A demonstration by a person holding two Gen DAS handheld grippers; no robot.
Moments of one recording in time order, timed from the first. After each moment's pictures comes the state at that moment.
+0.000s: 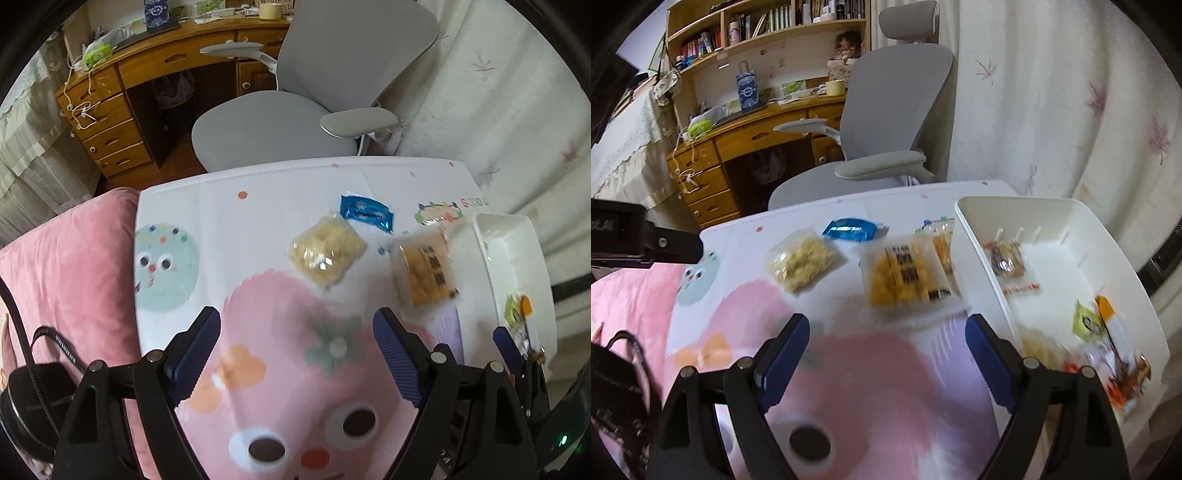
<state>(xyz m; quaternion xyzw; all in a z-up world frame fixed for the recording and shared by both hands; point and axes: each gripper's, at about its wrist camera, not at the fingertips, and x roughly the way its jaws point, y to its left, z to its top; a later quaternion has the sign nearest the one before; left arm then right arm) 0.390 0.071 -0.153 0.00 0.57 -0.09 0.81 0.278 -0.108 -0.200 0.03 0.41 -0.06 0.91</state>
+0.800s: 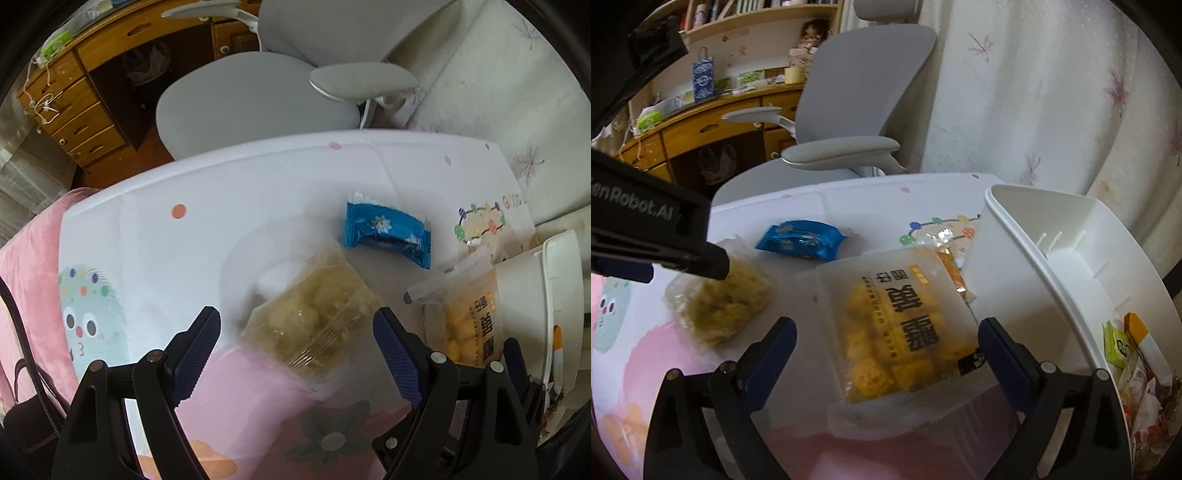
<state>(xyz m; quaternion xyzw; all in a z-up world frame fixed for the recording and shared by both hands) 0.487 0.022 -0.251 0.02 0.63 -0.11 0.77 0.360 -0.108 -0.271 0.00 0.42 -0.15 0.89</state>
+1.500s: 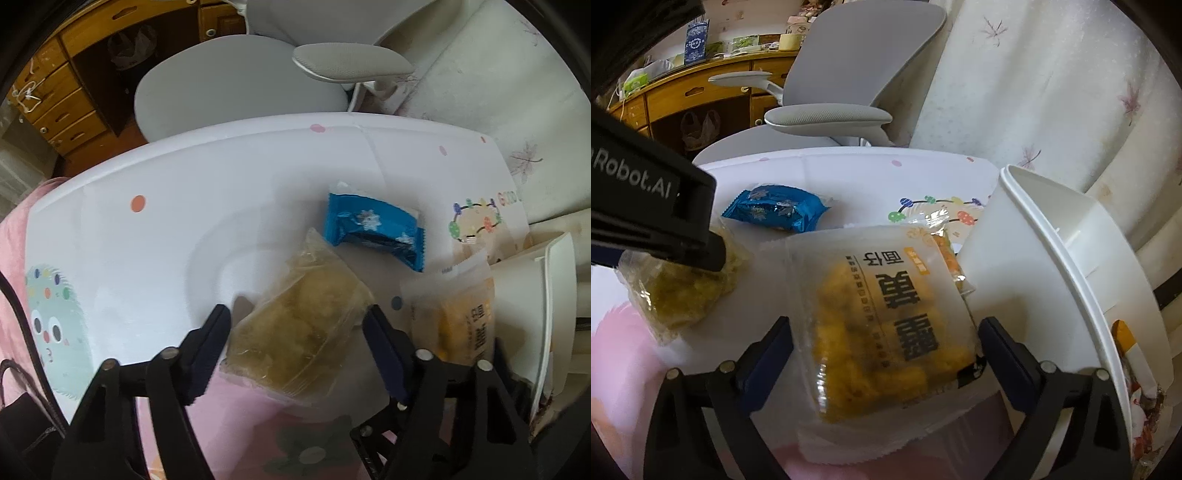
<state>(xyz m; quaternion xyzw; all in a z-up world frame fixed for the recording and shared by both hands) 0.504 0.016 -0.273 -0.01 0.65 -0.13 0.75 0.376 -0.112 -0.289 -0.02 0.47 -0.16 0.87</state>
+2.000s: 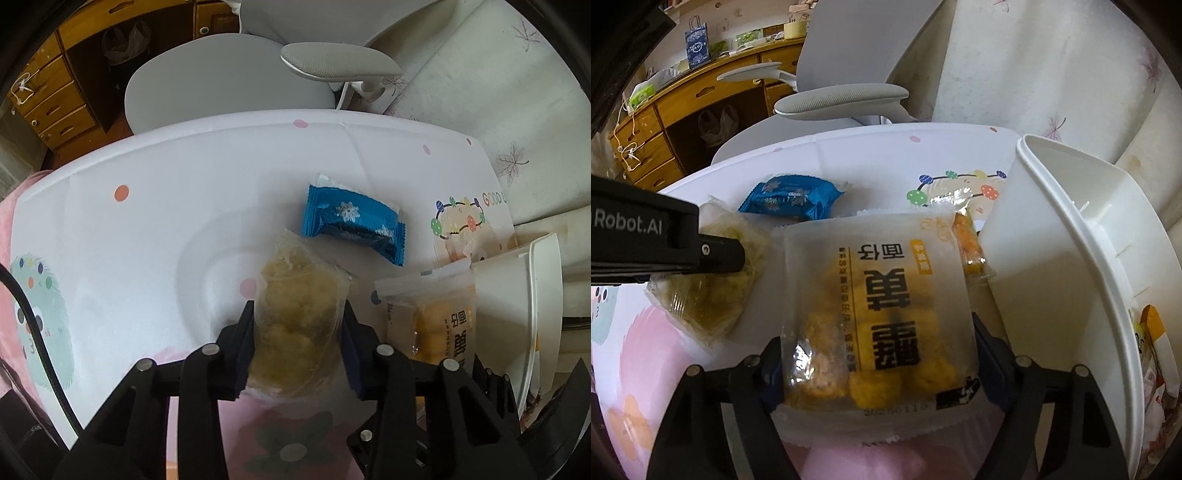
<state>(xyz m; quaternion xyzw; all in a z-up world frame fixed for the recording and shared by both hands) 0.492 0.011 -0.272 -0.04 0.65 -0.15 0.75 0.377 -0.122 -0.285 0.03 0.51 -0.12 0.85</state>
